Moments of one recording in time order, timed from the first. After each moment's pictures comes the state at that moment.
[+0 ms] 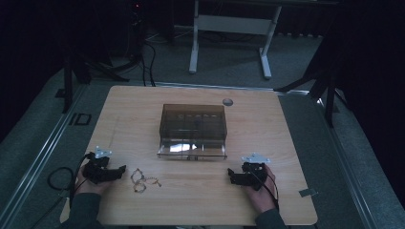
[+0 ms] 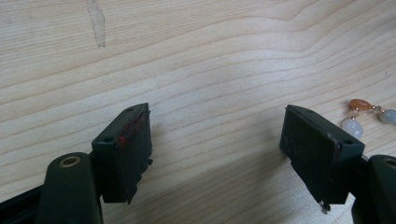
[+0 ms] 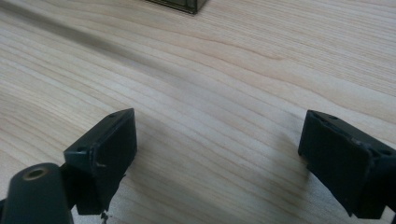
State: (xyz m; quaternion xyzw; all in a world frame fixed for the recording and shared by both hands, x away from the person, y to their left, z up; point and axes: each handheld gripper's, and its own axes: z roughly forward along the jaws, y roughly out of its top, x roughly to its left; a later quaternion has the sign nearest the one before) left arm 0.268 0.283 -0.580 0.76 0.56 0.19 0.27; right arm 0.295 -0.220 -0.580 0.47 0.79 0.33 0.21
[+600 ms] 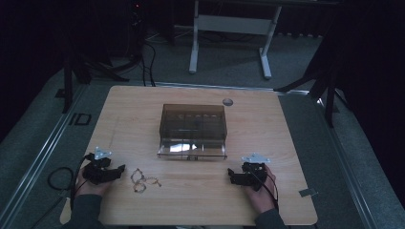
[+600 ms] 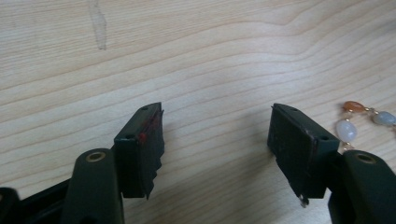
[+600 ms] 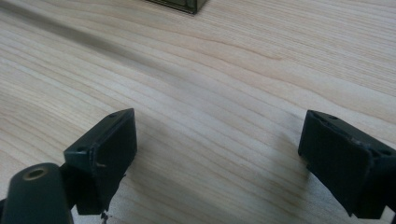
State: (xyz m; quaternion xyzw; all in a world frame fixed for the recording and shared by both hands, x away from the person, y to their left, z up) left arm 0.264 0.279 -0.579 0.76 0.56 0.19 0.28; right arm 0.295 -0.220 -0.580 0.47 0.79 0.33 0.21
